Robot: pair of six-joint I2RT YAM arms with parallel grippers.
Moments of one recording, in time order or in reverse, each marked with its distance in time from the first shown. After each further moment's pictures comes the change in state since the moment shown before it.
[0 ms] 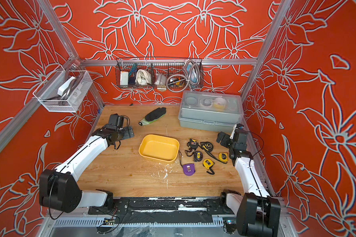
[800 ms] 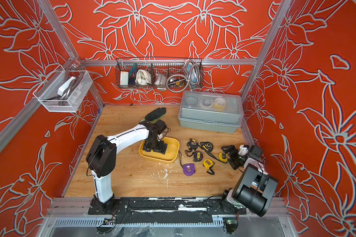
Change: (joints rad) left arm -0.437 0.571 0.507 -0.509 0.379 -0.064; right arm -0.455 0.238 -0.110 -0.151 -0.674 0.168
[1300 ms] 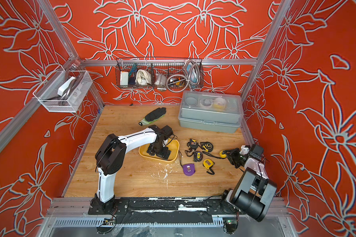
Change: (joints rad) left arm -0.090 0.111 0.008 -0.009 -0.043 0.082; right arm -0.002 -0.022 0.024 -0.081 -0.017 0.080
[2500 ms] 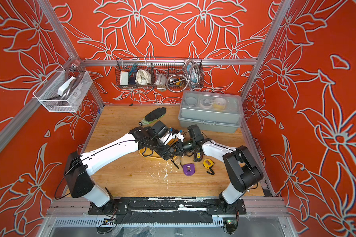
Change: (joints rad) left arm -0.116 -0.425 -0.082 0.179 0.101 0.212; right arm 1.097 0.330 0.320 0.362 -0.475 0.217
